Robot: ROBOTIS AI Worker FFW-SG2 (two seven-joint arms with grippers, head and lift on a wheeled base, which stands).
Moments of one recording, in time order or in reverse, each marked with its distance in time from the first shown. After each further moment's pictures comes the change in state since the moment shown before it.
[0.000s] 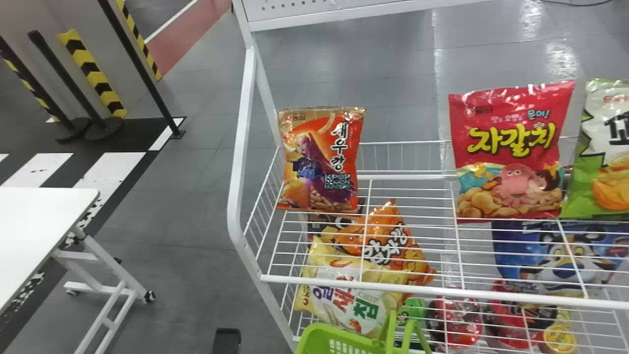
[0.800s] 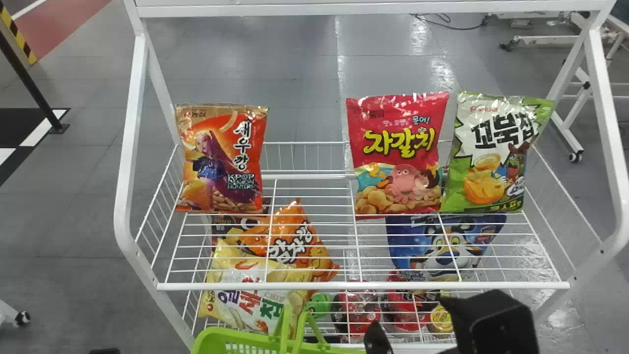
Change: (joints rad) left arm 0.006 -0.011 0.030 0.004 0.002 0.000 -0.012; right arm 0.168 -0.031 -0.217 -0.163 0.134 -0.515 -0.001
